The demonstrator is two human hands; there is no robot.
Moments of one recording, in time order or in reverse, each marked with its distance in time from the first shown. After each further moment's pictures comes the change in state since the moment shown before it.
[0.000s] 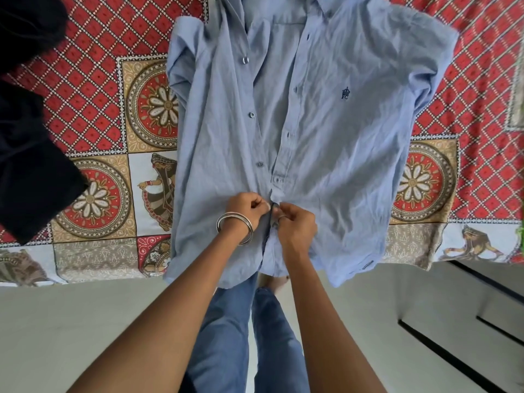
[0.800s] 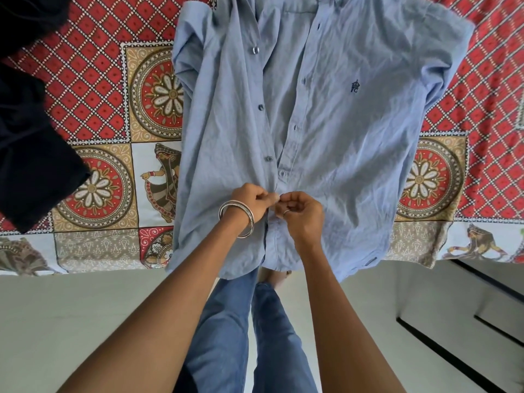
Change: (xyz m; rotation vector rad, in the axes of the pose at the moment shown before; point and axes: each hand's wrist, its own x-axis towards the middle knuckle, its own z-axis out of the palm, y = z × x) left_hand 0.001 0.006 -0.013 0.040 -0.081 -0.037; right_hand 0.014 0.002 -0.006 0.200 -0.180 -0.067
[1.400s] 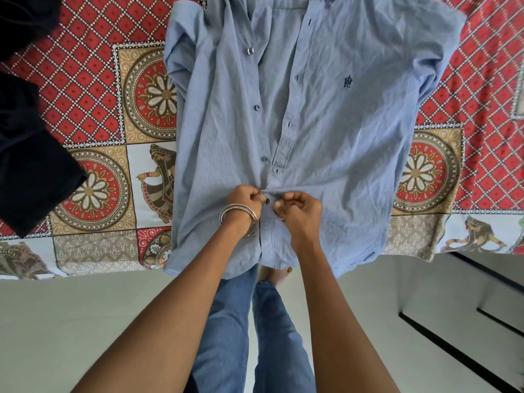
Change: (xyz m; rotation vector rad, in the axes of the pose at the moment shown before) left_hand -0.004 -0.001 0.015 -0.035 0.115 -0.051; right_hand -0.007 -0.003 -0.001 0.145 0.048 0.085
